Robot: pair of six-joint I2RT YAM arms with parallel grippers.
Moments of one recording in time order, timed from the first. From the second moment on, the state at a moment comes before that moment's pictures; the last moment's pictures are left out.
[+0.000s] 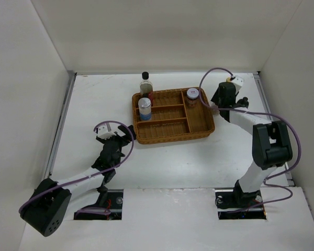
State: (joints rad) left arm -0.55 1.00 0.10 0.78 -0.57 -0.62; right arm 0.17 1.74 1.09 0.14 0.43 0.47
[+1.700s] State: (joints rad) left arm -0.55 1.00 0.10 0.78 -0.57 -0.62; right arm 0.12 1.29 0.86 0.24 0.59 0.43
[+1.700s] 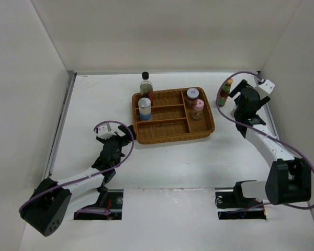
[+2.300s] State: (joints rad) left arm -0.55 1.01 0.10 0.78 -0.56 -0.63; right arm -0.03 1.60 0.90 0.14 0.48 0.44
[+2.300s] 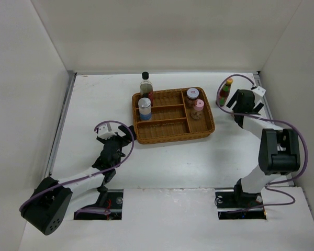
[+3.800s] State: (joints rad) left arm -0.54 1.00 0.10 0.78 -0.55 -0.64; right arm 0.54 1.30 0.72 0.12 0.58 0.46
